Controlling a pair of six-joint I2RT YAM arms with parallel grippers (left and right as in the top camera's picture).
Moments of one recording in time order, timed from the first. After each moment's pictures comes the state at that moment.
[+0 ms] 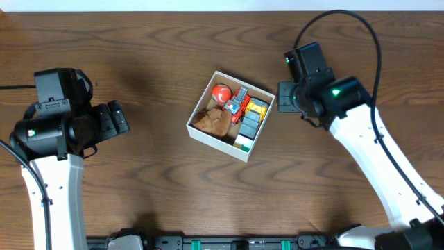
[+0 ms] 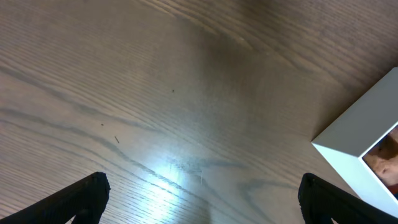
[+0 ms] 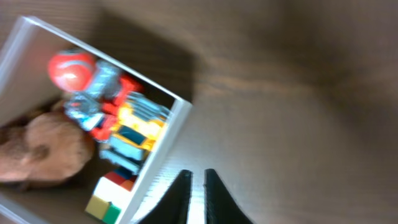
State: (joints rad) left arm 0.18 1.23 1.36 -1.26 -0.06 -0.18; right arm 0.41 1.55 1.42 -0.98 0.12 0.42
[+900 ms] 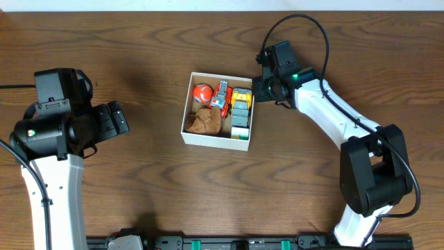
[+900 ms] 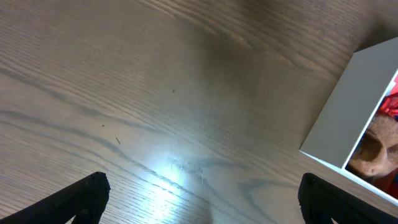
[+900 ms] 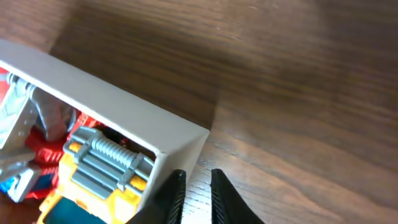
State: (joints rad) left arm 0.18 1.23 1.36 -1.26 -0.06 -0.17; right arm 0.38 1.93 1.38 -0.50 -0.13 0.21
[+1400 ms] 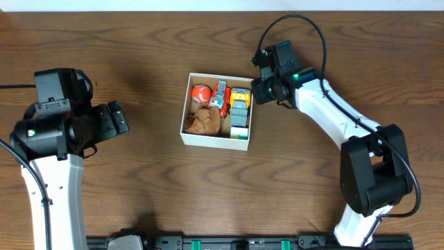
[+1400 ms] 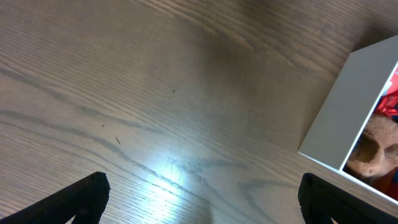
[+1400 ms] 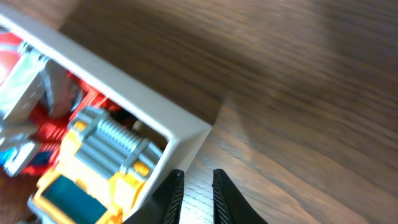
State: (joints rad) left arm 0.18 1.23 1.36 -1.26 -0.06 -0.17; right arm 0.37 1.93 1.38 -0.50 -0.19 0.06
